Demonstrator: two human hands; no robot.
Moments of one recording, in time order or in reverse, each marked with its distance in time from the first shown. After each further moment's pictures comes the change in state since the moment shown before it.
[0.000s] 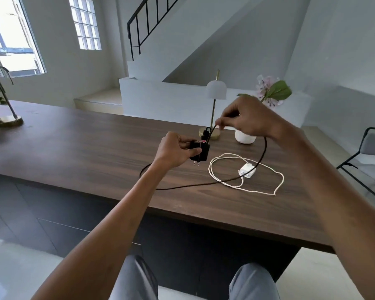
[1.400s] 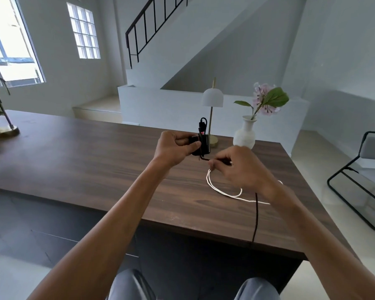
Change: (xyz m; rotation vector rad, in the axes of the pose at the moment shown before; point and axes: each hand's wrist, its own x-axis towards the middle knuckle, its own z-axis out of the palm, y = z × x) left_hand 0.010 0.024 0.000 -0.346 0.018 0.018; right_hand -0.051 0.012 0.067 0.172 0.042 0.096
